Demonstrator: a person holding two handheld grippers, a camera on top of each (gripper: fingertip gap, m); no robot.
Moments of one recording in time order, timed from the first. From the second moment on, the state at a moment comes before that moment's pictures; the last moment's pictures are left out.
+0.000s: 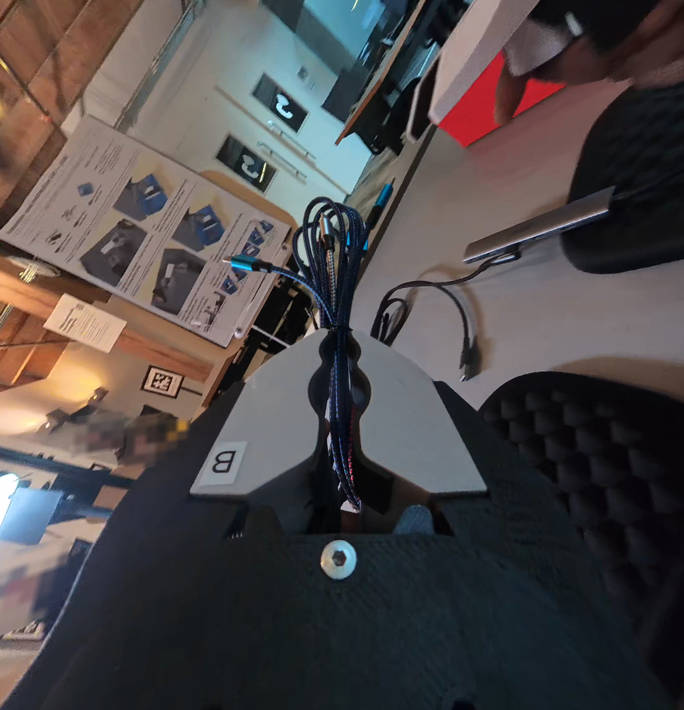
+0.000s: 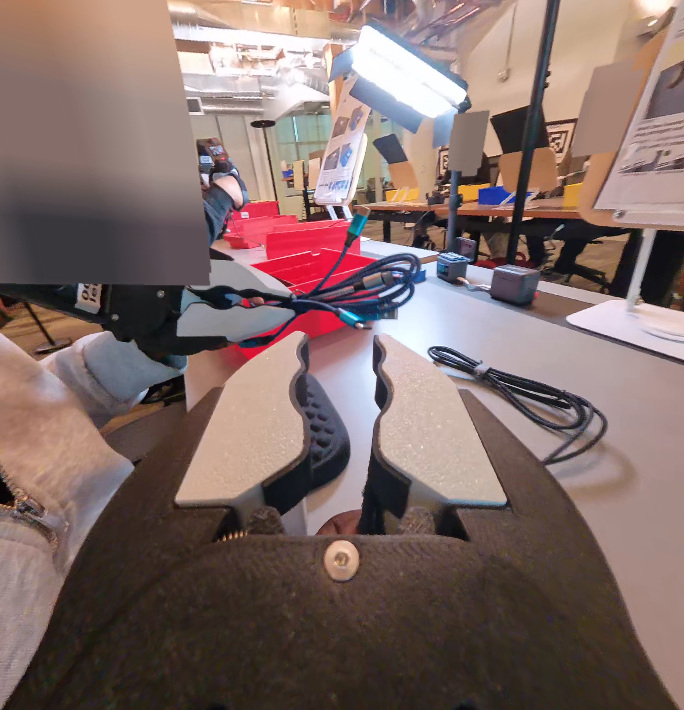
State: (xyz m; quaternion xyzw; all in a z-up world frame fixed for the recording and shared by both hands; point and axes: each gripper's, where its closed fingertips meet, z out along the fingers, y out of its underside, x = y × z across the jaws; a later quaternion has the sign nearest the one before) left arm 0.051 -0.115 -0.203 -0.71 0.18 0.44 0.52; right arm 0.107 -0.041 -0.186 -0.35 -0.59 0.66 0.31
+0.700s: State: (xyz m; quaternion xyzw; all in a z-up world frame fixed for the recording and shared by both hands) left arm 0.070 -0.120 -0.211 -0.70 0.21 0.40 0.56; right arm 0.102 -0.058 -0.198 -0.39 -0.50 0.77 0.06
